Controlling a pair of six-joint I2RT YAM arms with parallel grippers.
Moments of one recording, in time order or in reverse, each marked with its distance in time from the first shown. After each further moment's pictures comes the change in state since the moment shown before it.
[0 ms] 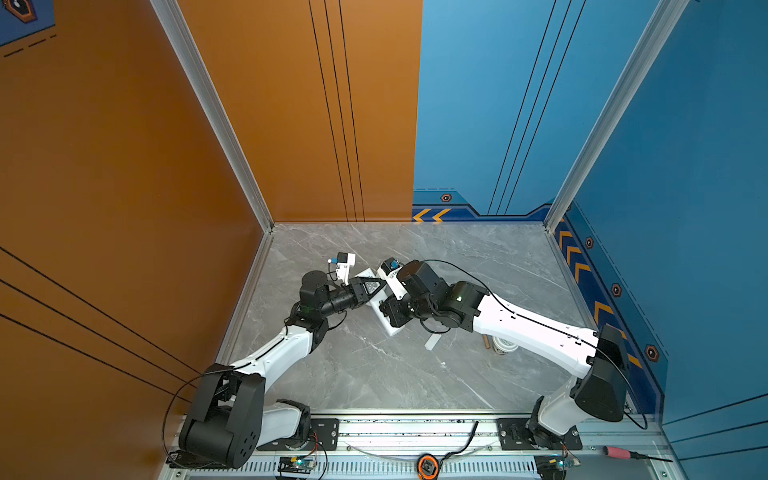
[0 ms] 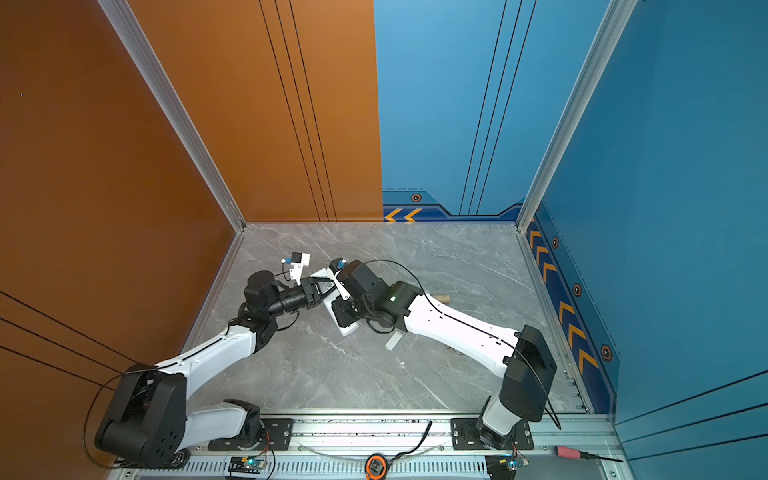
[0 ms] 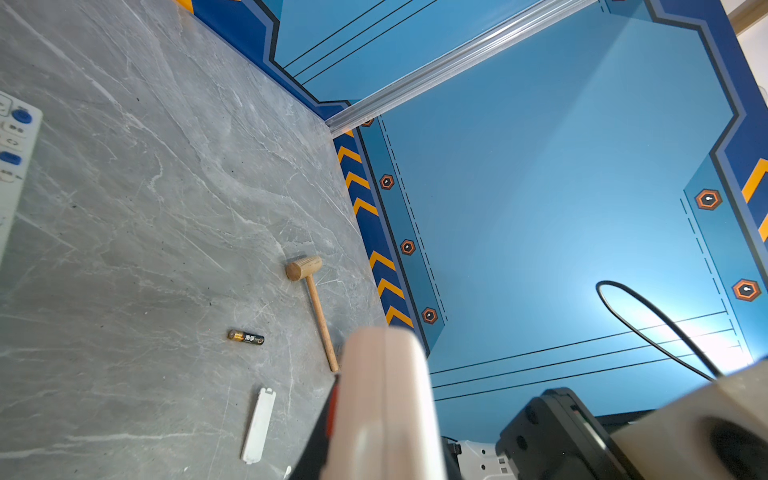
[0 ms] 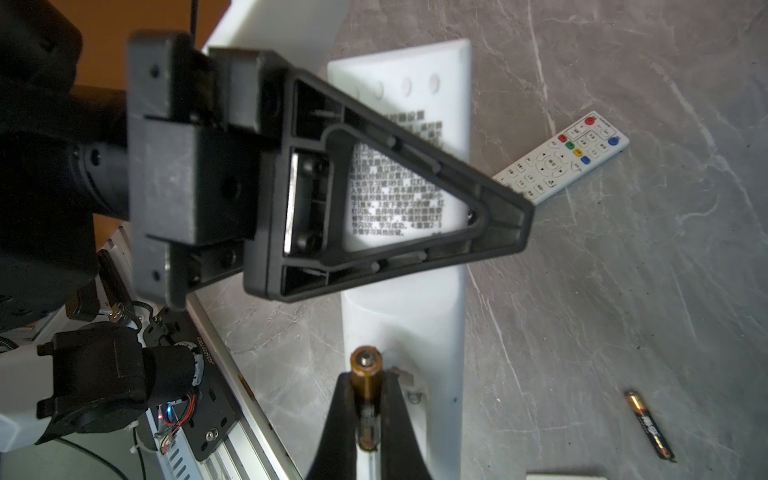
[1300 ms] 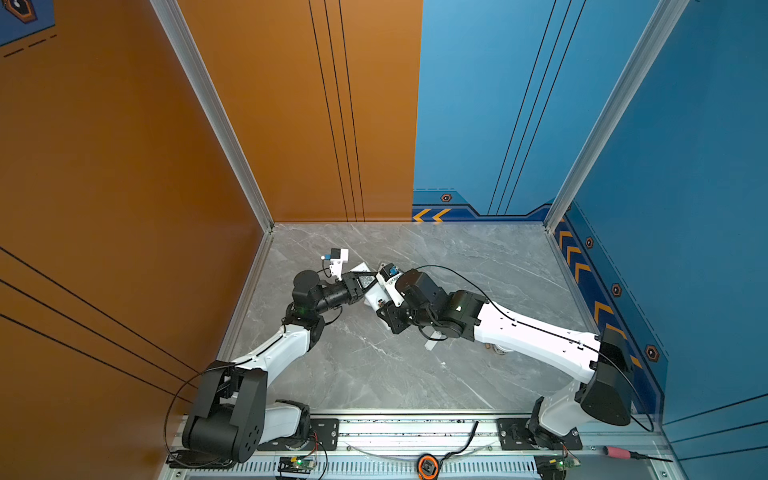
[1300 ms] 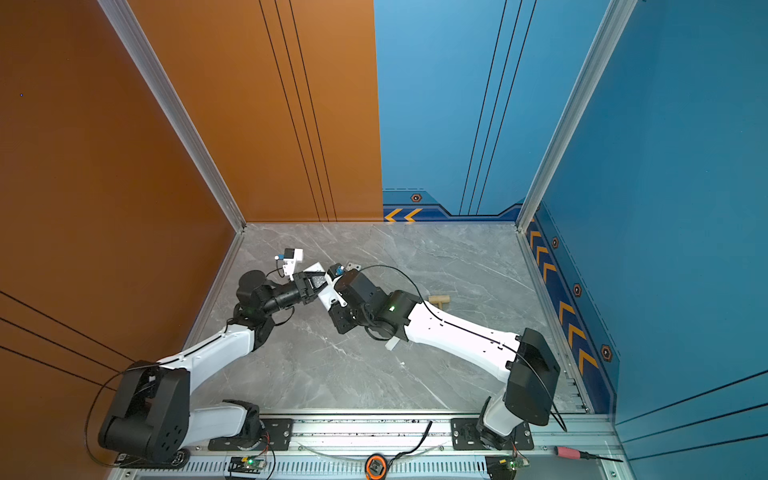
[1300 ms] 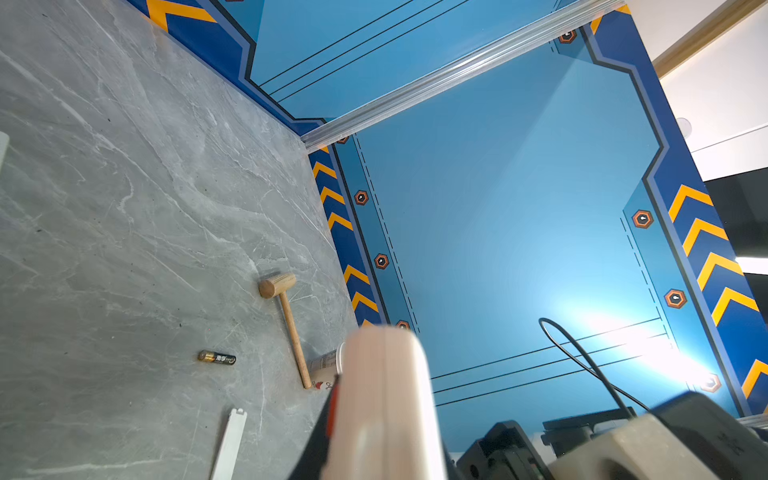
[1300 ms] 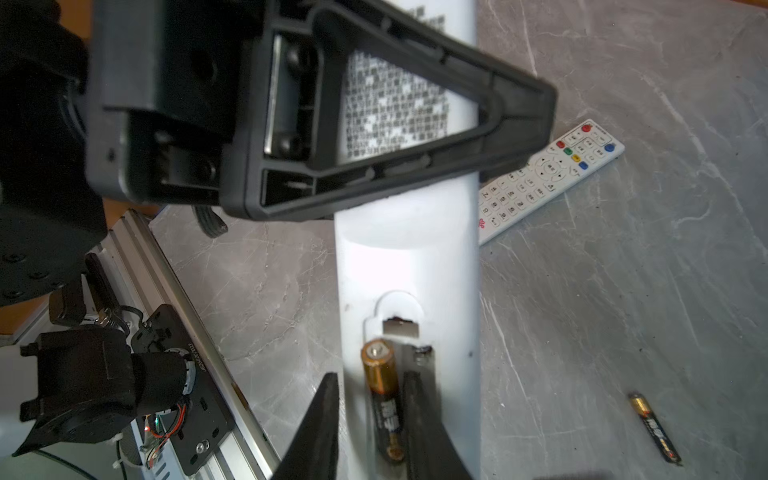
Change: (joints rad) left arm 0.047 0.020 -0.006 0.146 0.059 -0.122; right arm 0.047 -0.028 -0.061 0.058 0.068 0.014
